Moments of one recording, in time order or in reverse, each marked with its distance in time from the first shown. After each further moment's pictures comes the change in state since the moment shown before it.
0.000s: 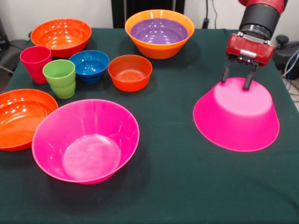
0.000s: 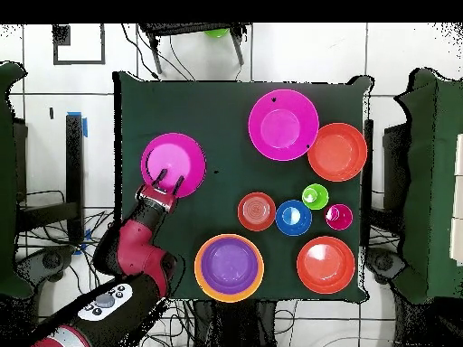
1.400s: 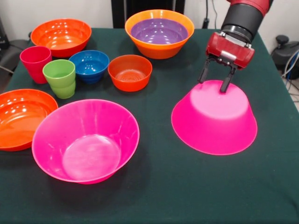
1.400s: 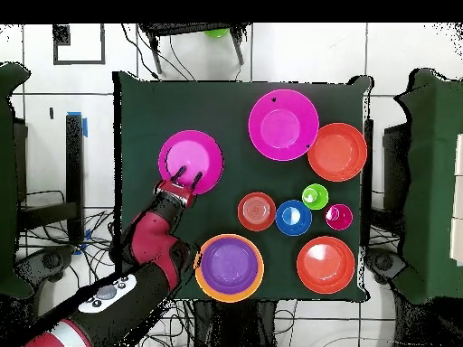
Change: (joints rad) arm -0.033 0.058 -0.148 -0.070 -0.160 0.160 0.000
